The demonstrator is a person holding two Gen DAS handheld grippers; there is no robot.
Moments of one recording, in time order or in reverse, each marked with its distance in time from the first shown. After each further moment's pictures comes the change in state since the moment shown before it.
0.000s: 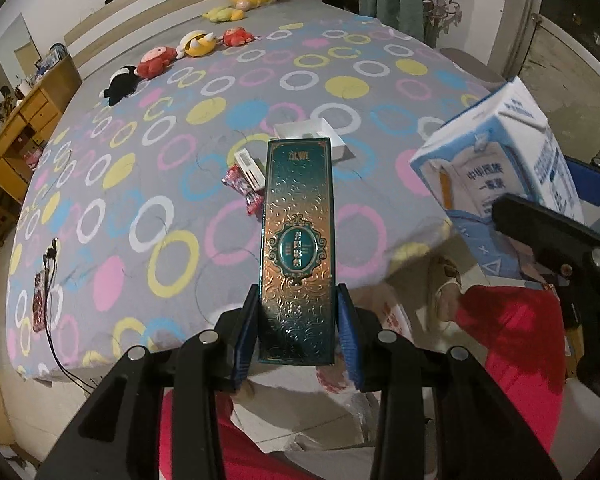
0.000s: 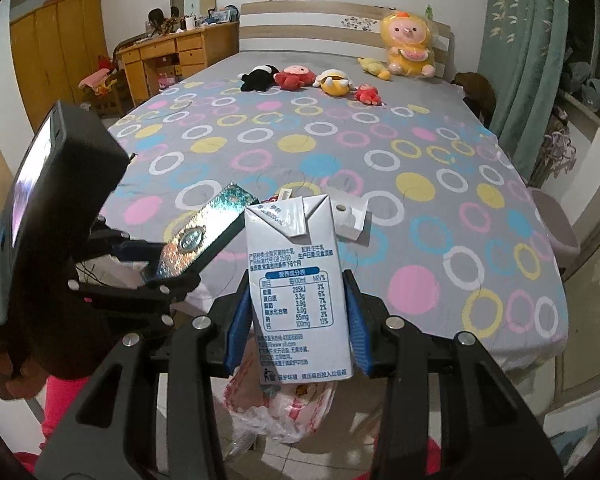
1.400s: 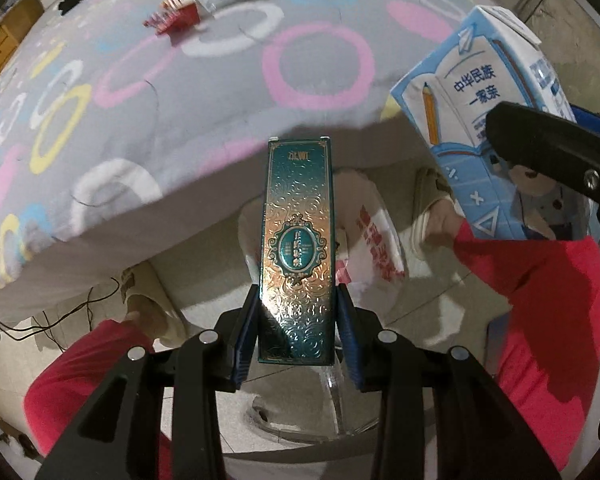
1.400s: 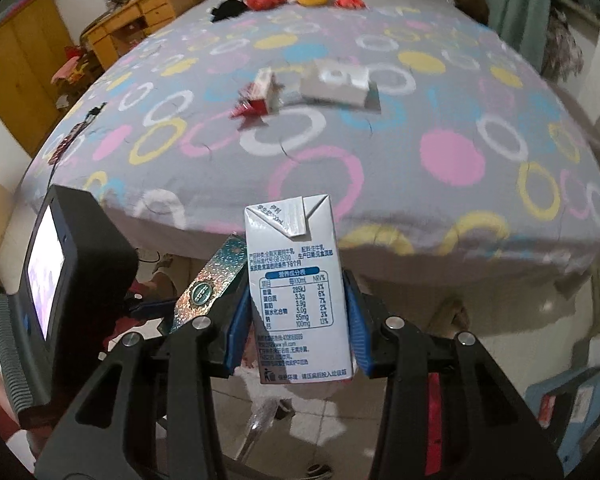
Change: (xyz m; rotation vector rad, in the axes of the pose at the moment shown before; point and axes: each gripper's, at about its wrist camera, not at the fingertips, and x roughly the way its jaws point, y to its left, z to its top) left arm 0.153 -0.044 -0.106 -0.039 0.291 -0.123; right arm 0.113 -0.015 -0.111 0.176 0.243 0.039
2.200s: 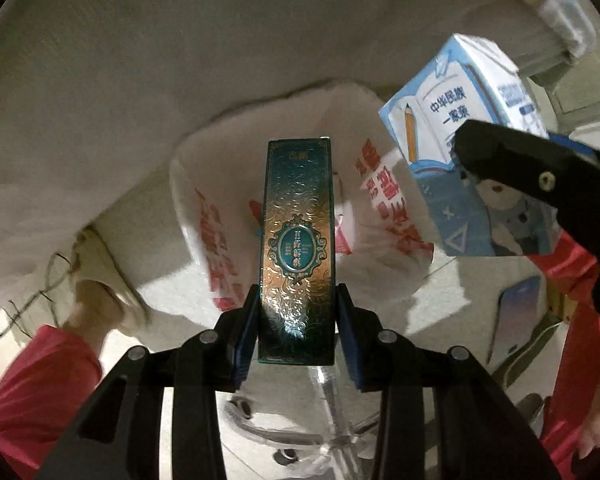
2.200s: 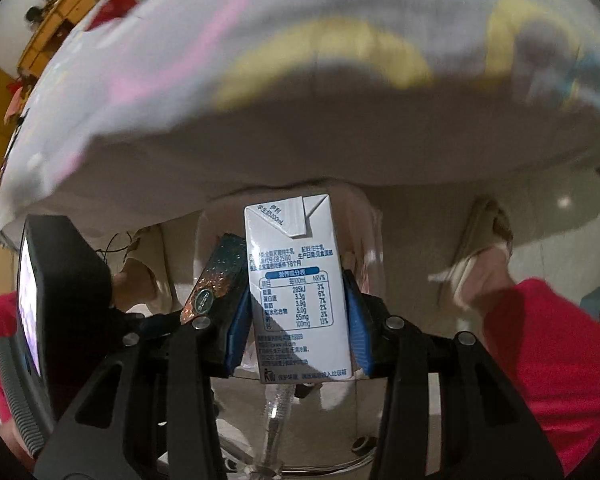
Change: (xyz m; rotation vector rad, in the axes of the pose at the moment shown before) left arm 0.143 -0.012 0.005 0.013 0.226 -0.068; right arm 0.157 -0.062 -0.056 0.268 0.243 0.017
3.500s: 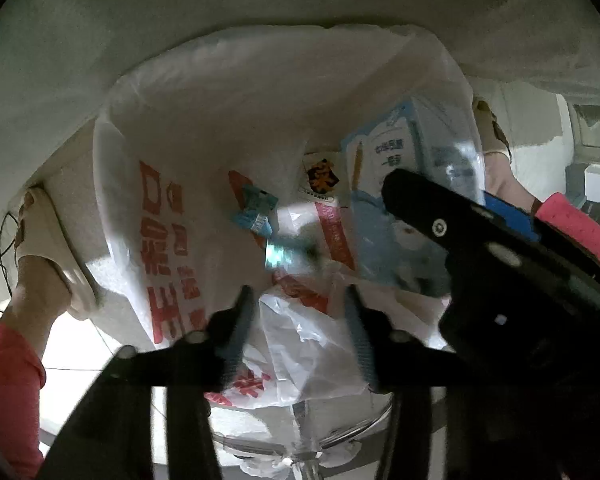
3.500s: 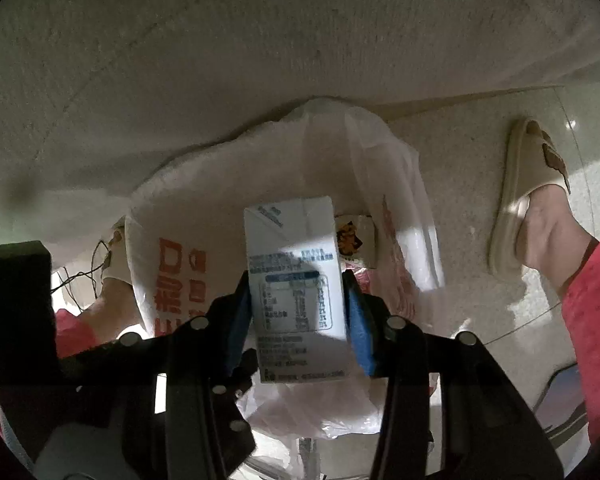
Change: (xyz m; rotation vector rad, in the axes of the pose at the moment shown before) left arm 0.091 0.022 0.040 -0.142 0.148 -0.091; right arm 0.132 -0.022 0.009 0.185 0.165 0.017
